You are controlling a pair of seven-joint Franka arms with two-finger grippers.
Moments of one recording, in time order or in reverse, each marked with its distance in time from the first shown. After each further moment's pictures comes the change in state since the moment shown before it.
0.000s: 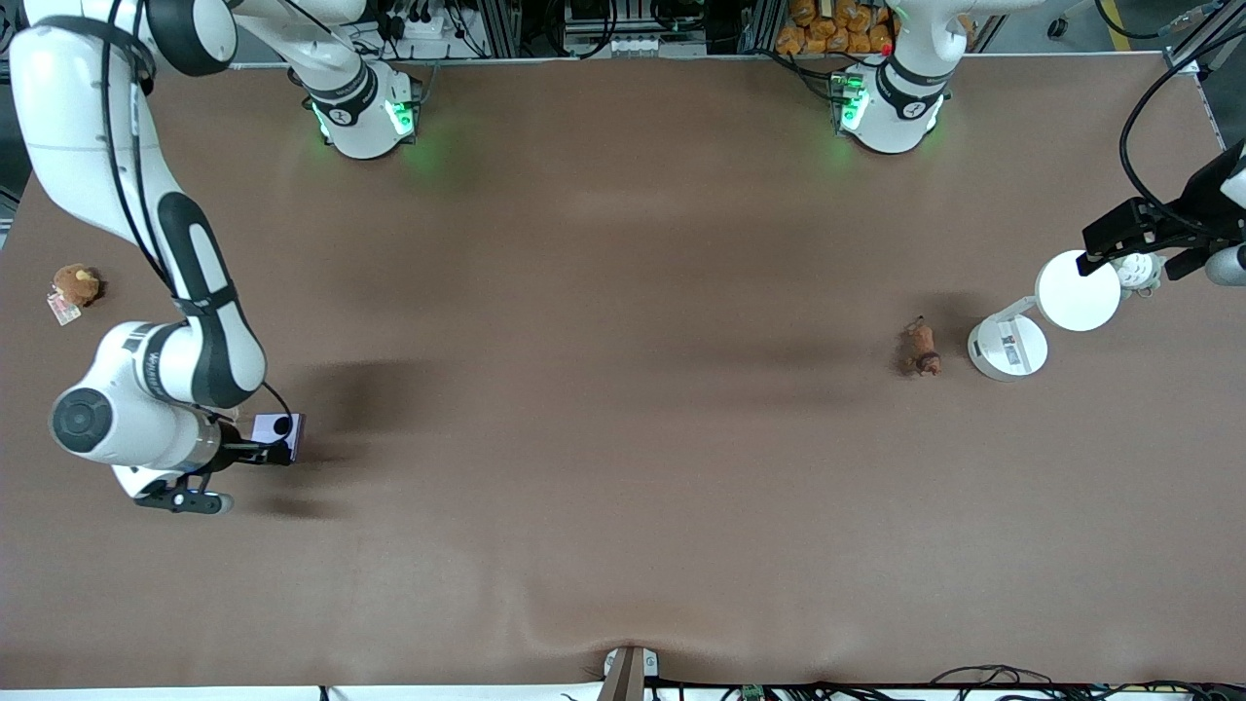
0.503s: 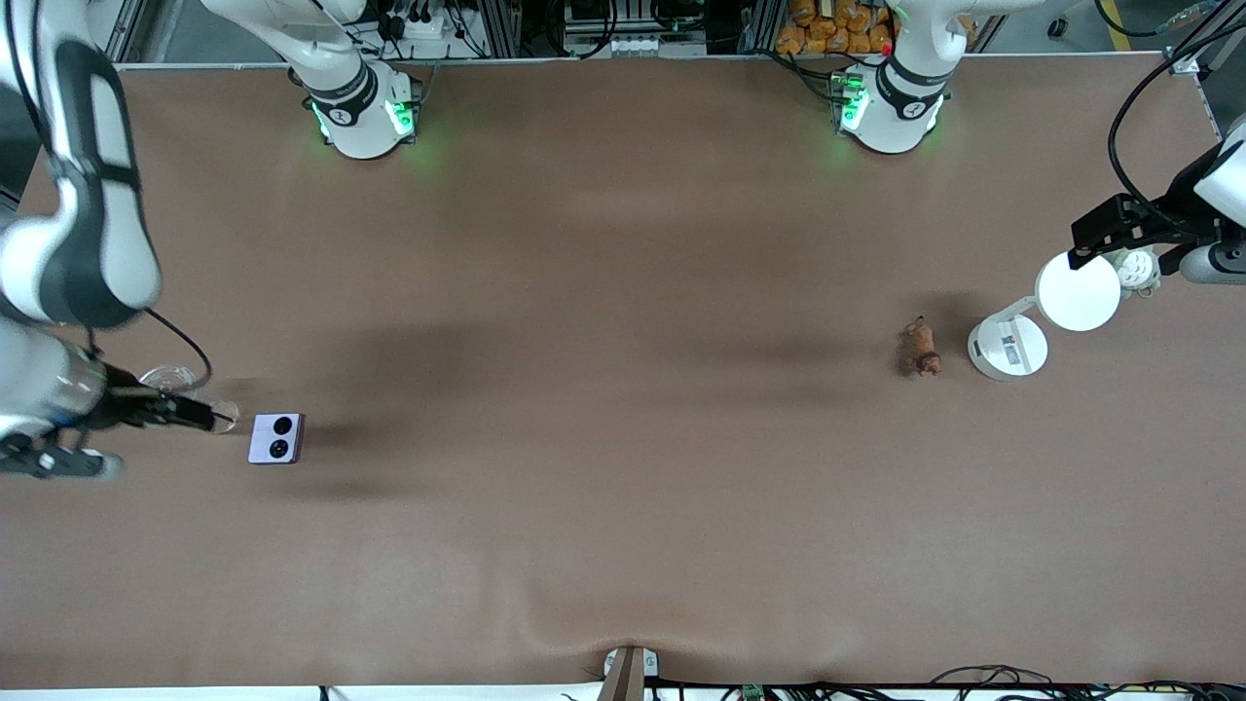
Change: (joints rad) left arm 0.000 0.001 -0.016 -0.001 0.016 -0.014 0.002; right arm 0.003 -0.346 0.014 0.018 0.000 -0.341 -0.033
